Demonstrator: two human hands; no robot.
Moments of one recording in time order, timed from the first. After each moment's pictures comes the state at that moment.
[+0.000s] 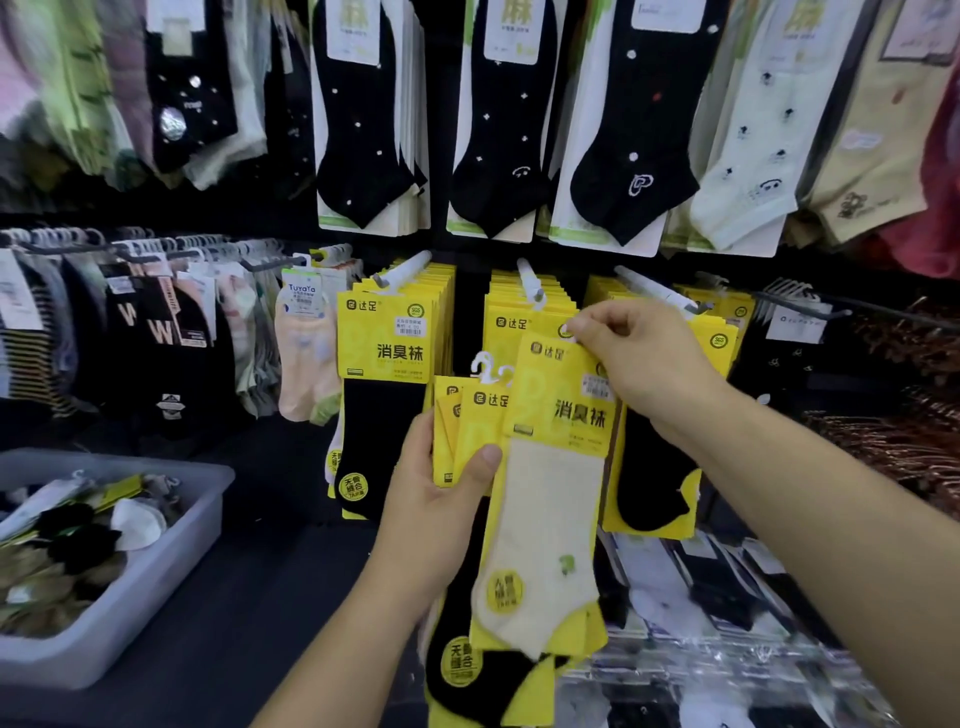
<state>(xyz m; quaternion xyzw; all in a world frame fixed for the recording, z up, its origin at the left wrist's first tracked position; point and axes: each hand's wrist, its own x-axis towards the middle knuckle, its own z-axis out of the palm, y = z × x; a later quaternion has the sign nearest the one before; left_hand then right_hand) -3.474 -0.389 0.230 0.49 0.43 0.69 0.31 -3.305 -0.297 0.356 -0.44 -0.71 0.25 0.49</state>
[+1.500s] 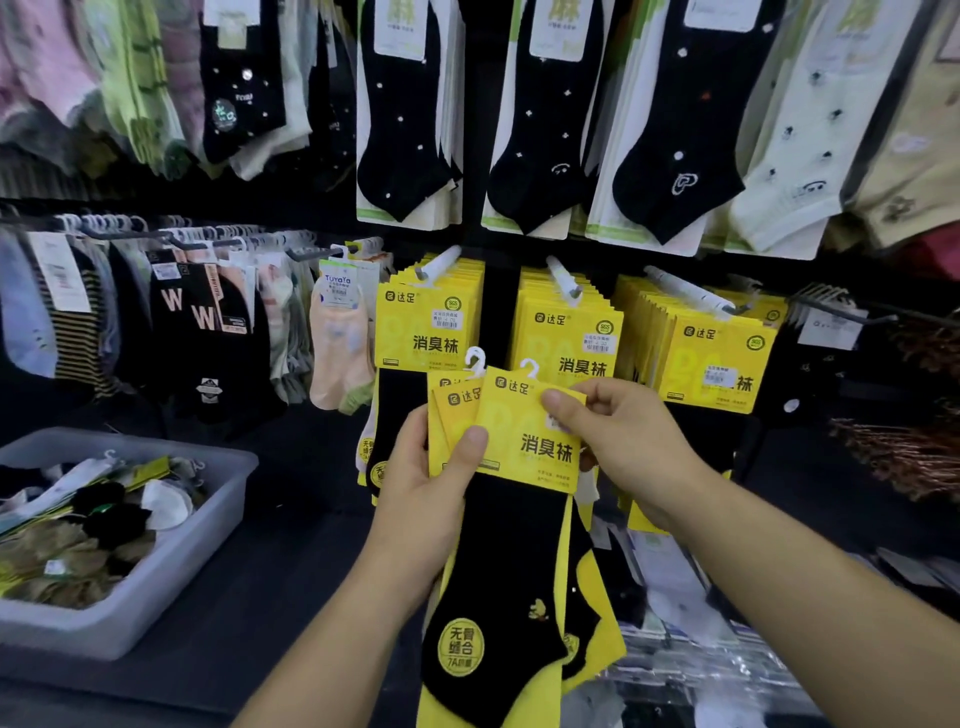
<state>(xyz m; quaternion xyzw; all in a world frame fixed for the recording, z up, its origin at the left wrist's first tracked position) -3.502 -0.398 0.228 0.44 0.39 0.71 0.38 -3.329 -0.324 0.297 -0.42 -0.69 0.41 0.43</state>
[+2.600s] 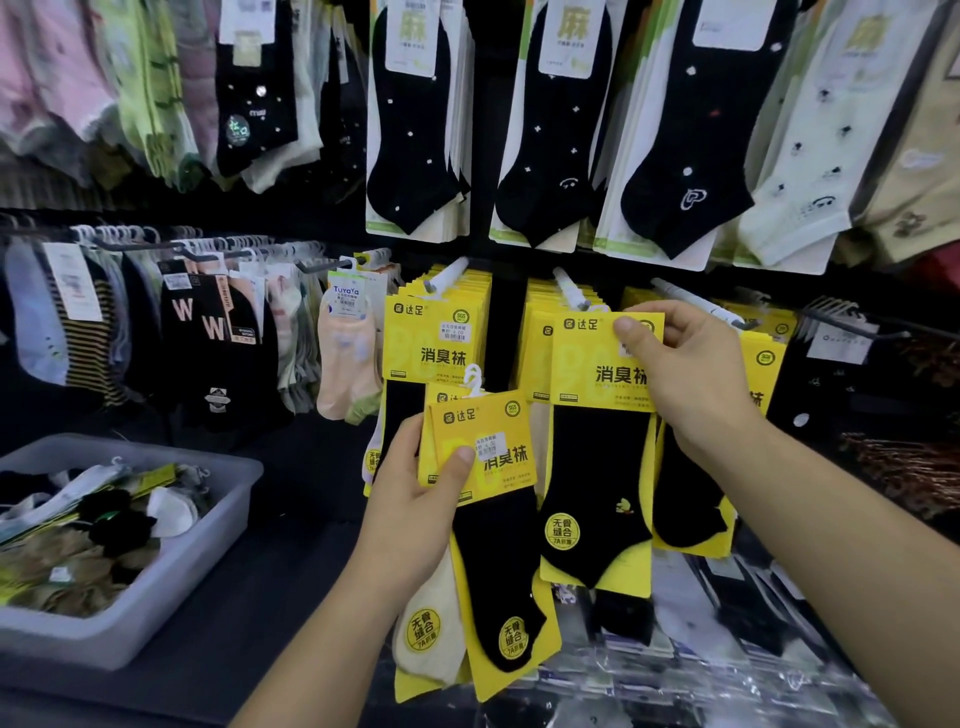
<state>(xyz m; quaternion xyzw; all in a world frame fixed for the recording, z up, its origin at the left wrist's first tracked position) -3.521 -0.396 0.227 0.49 0.47 0.68 0.28 -3.316 -0.284 0.344 -0.39 -0.65 0.28 0.60</state>
